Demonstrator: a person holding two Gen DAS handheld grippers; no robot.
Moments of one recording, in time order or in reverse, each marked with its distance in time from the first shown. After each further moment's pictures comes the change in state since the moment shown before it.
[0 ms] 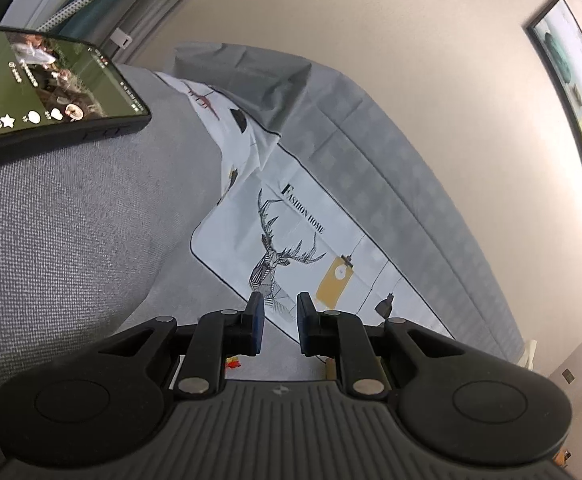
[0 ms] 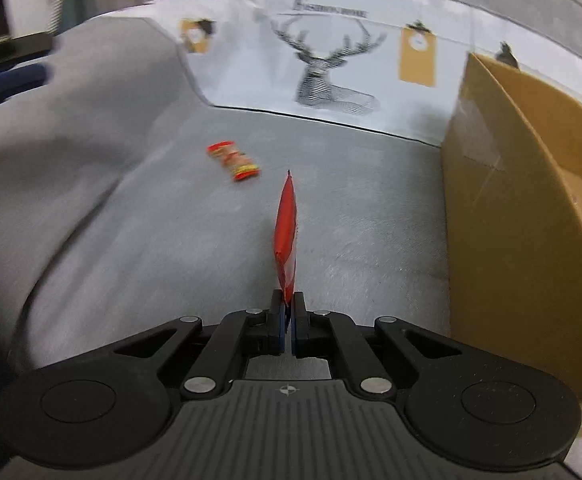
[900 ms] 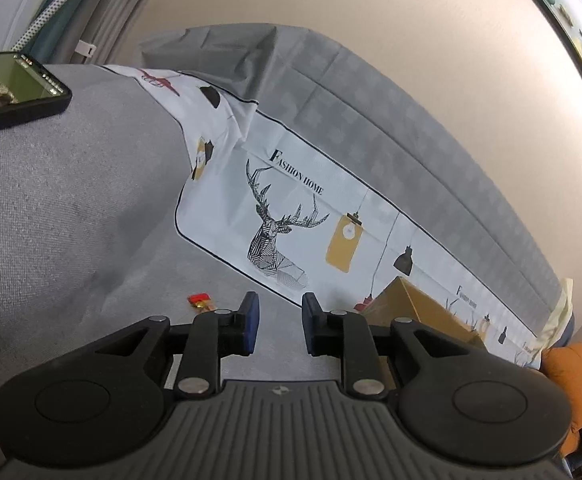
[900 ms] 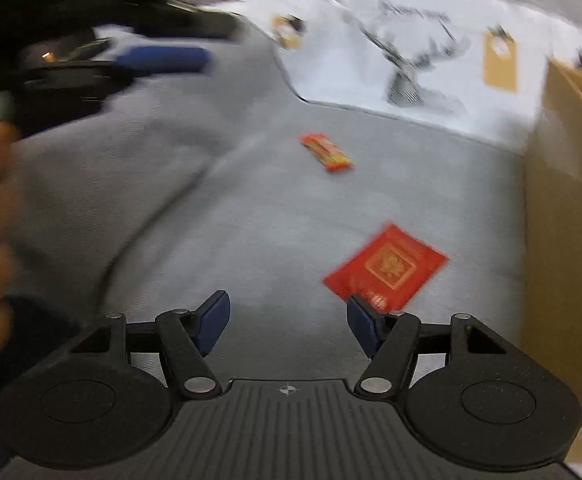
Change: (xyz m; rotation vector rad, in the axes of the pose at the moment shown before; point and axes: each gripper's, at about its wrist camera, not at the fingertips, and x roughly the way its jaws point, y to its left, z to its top) left arm 0.031 -0.046 -0.032 0.184 0.066 0.083; right arm -0.007 0.007 -0.015 -0.088 -0.020 0.268
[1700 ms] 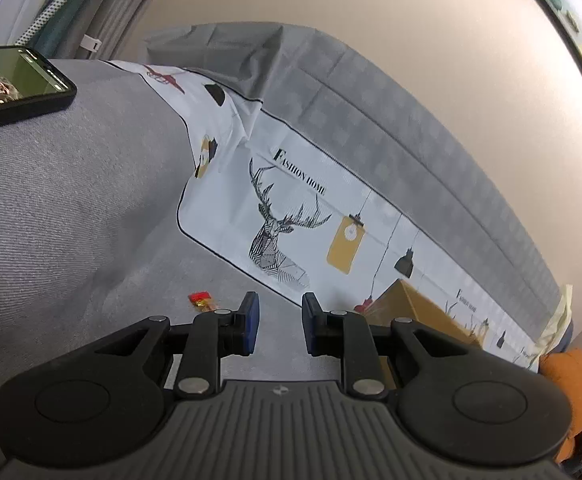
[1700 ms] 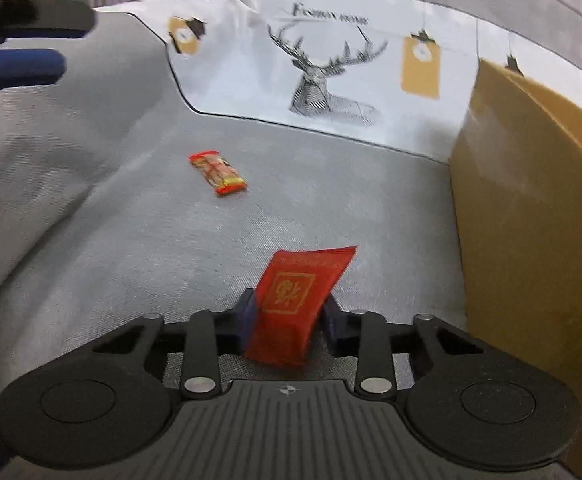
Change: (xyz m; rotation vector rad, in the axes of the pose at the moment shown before) left arm -0.005 0.001 0.003 -0.022 -0.003 -0.001; right arm 0.049 -0.018 0.016 0.075 -0.051 -0.296
